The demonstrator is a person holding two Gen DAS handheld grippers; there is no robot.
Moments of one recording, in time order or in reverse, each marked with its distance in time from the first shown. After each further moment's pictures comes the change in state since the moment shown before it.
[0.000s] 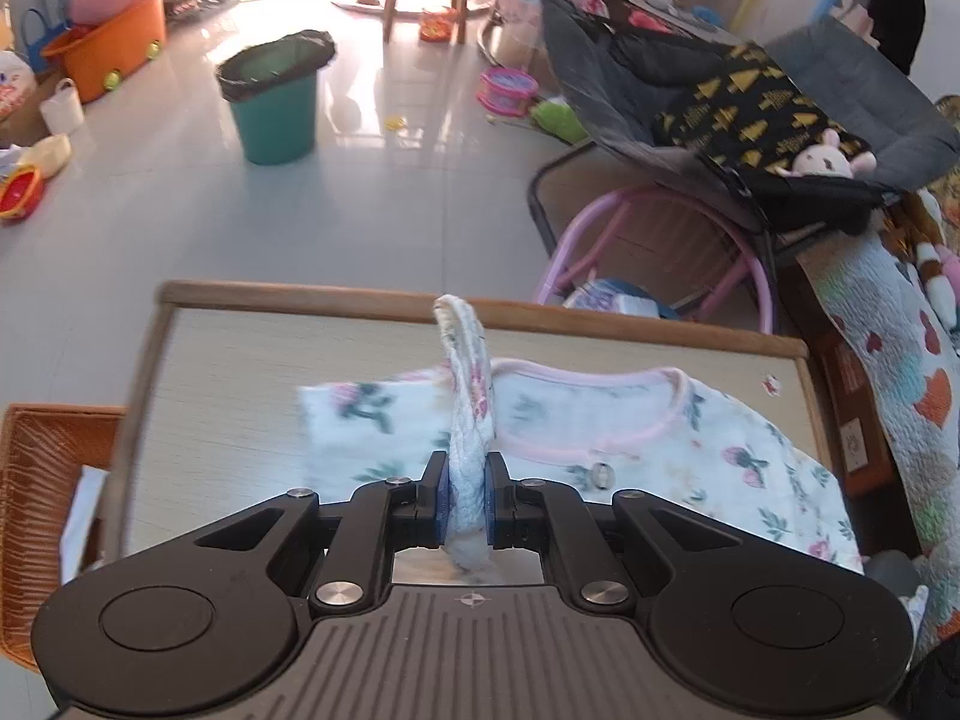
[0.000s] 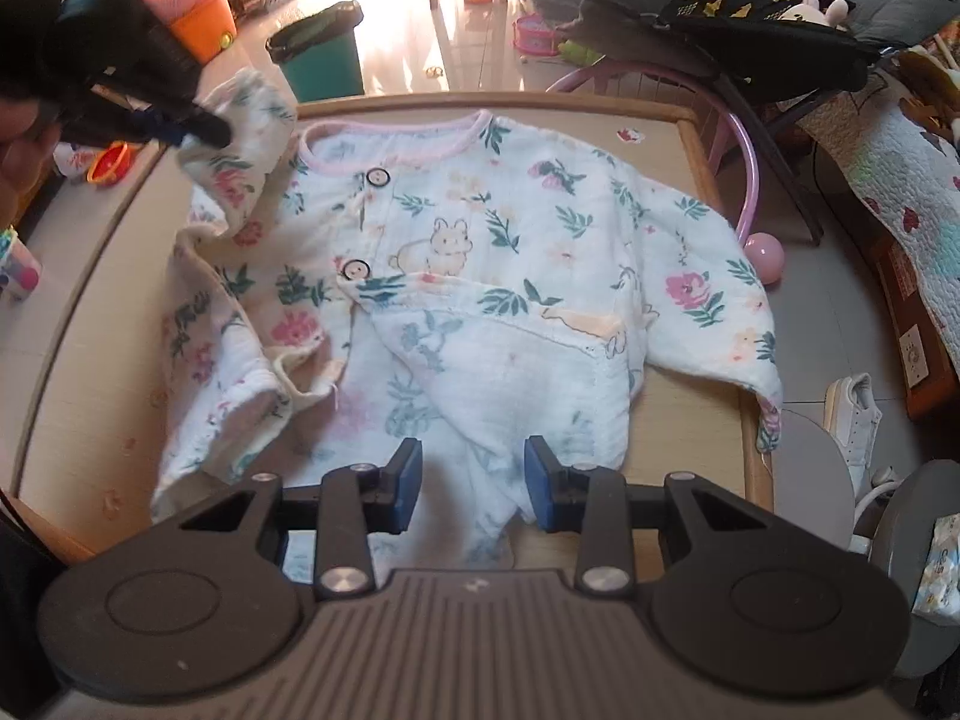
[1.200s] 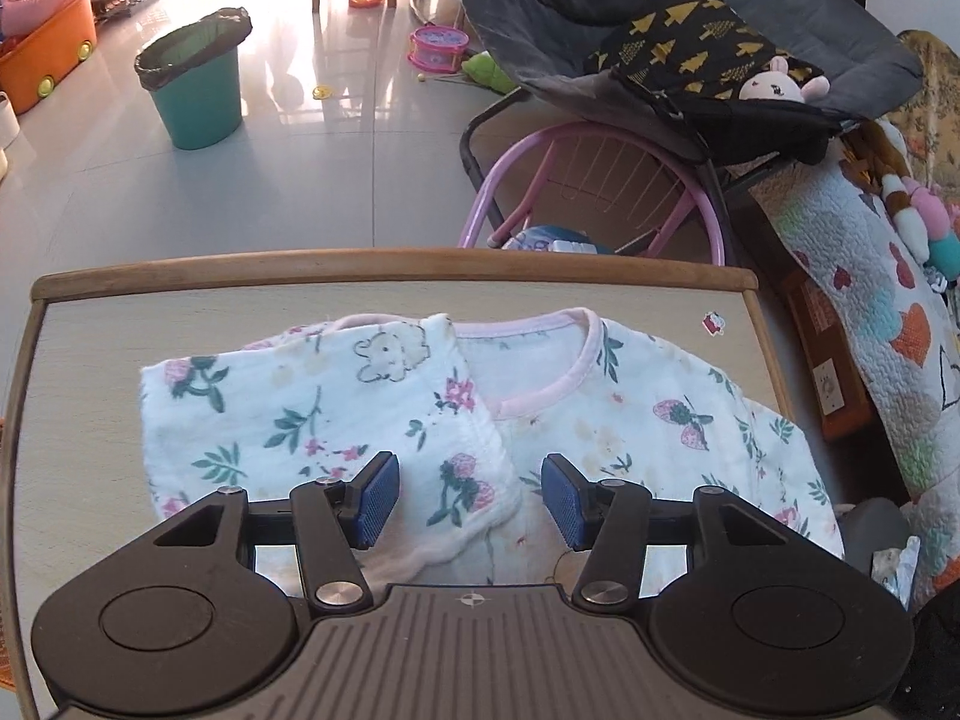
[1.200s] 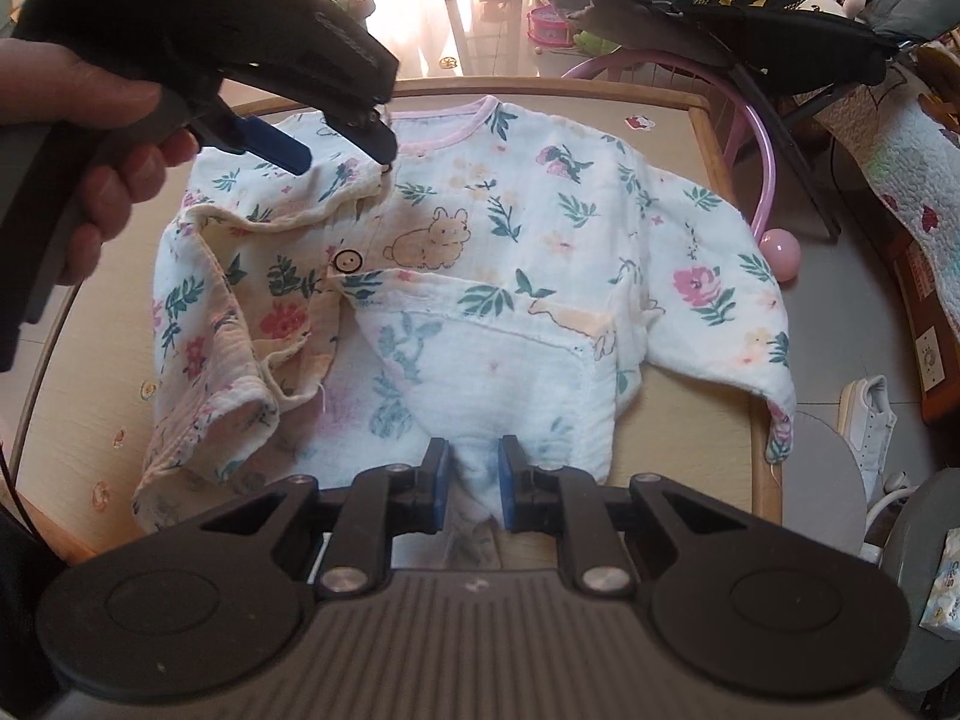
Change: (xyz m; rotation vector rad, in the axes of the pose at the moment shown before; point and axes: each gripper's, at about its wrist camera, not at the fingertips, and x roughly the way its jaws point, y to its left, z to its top) left arm 0.059 -0.075 -0.011 0.106 0.087 -0.095; right arm 0.014 -0.010 0.002 -0.018 0.020 0.036
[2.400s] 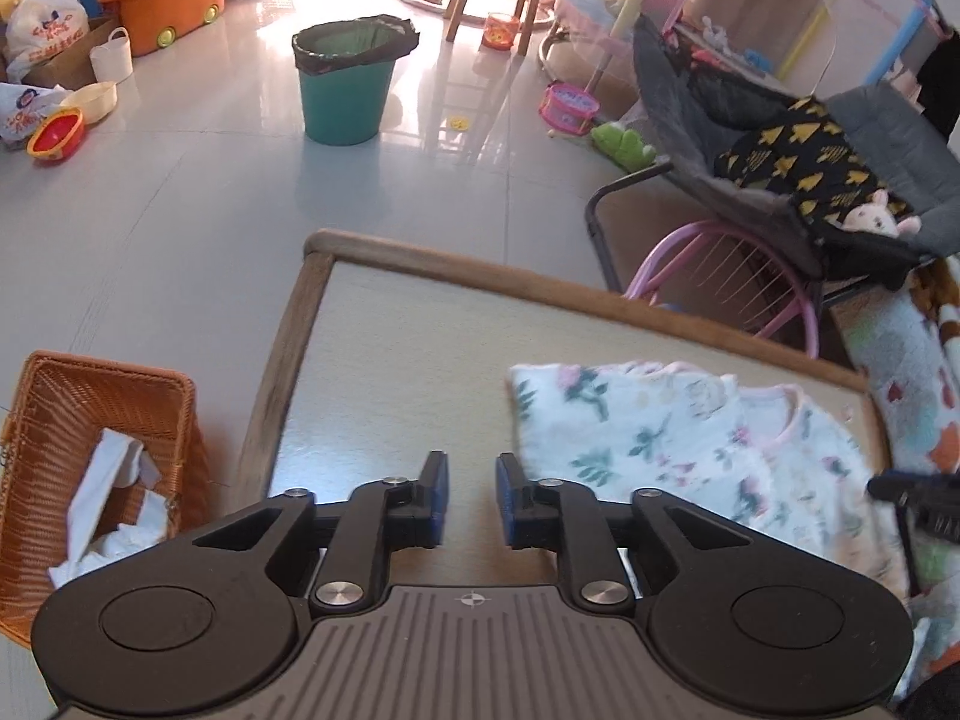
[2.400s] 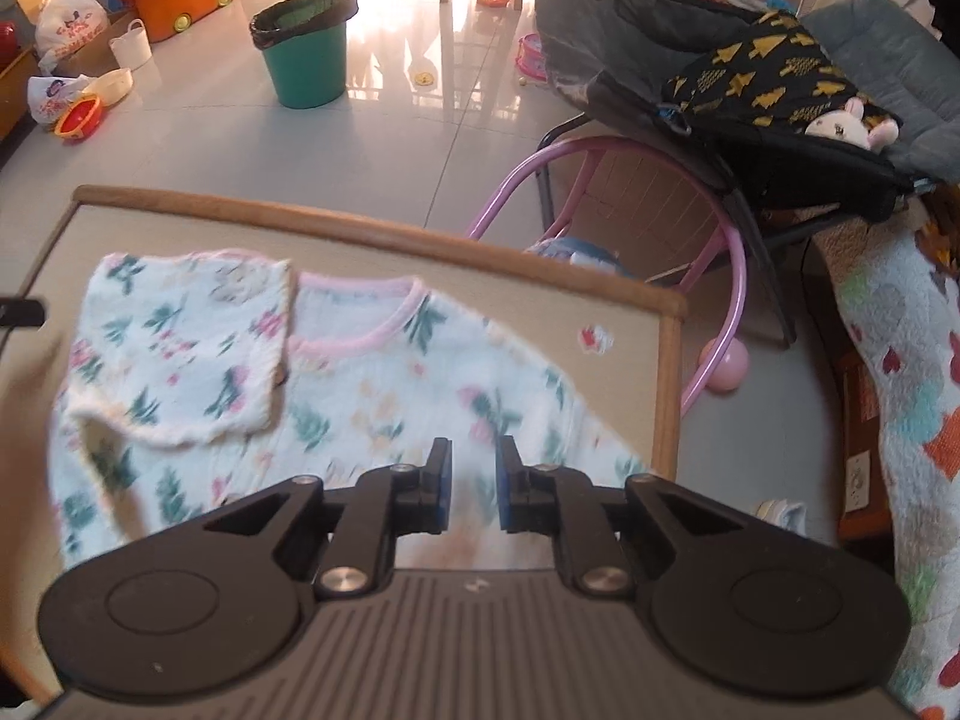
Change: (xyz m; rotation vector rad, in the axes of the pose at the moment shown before) left arm -0.070 0.165 -0.022 -0.221 -0.130 0.040; right arm 0.025 -0.019 0.135 -0.138 0.034 -0.129
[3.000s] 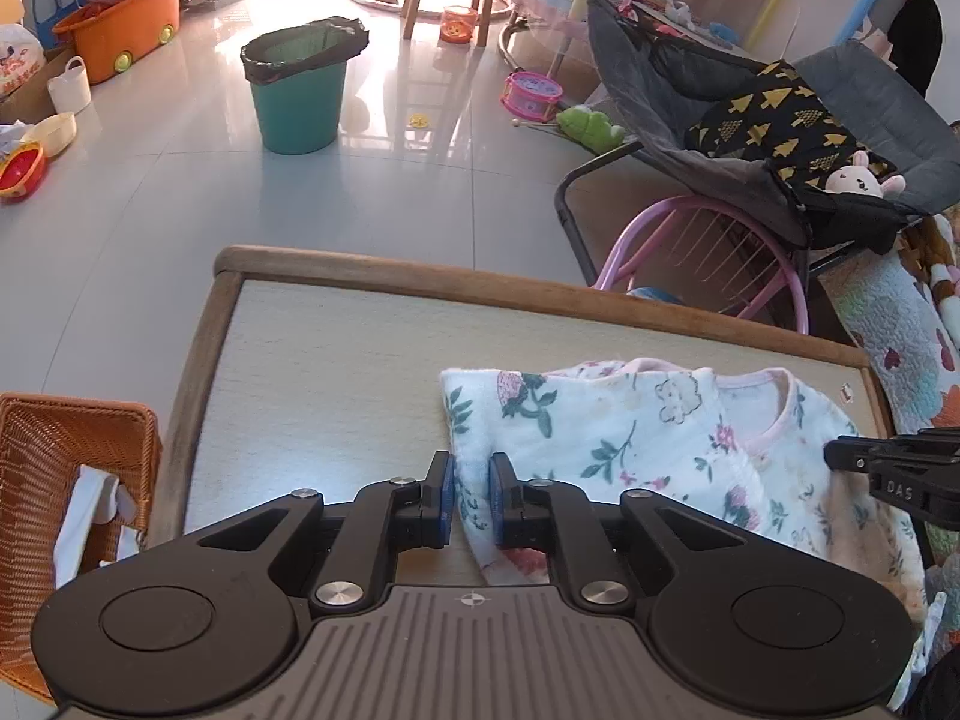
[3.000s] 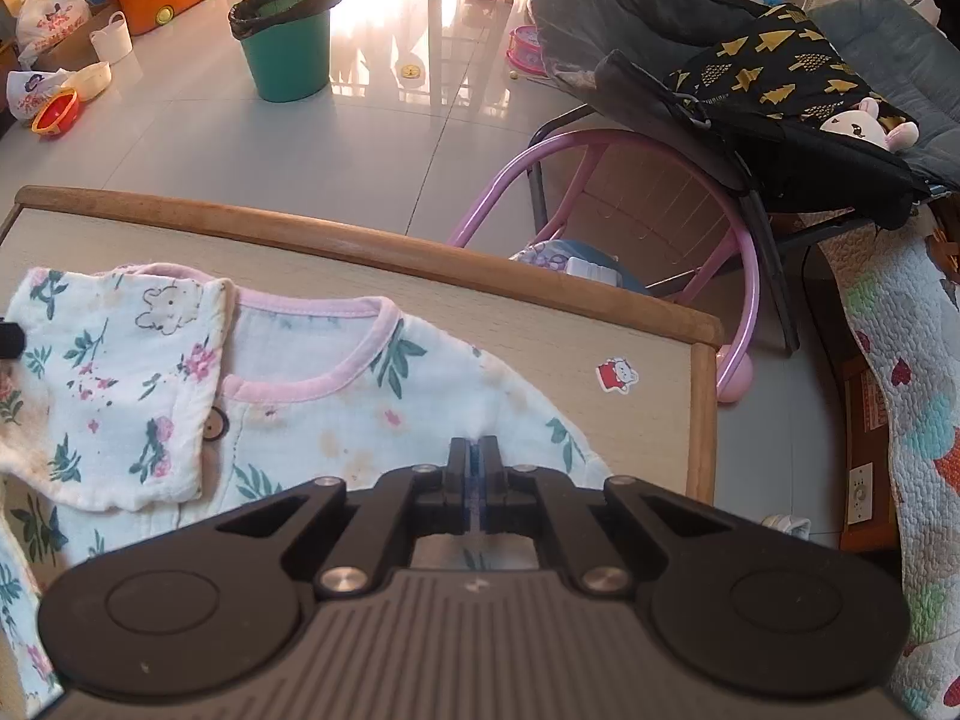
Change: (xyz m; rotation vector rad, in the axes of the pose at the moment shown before) left arm 0.036 -0.023 -0.003 0.097 0.017 0.016; right arm 0.056 -0.002 0.024 -0.005 -0.006 -0.053
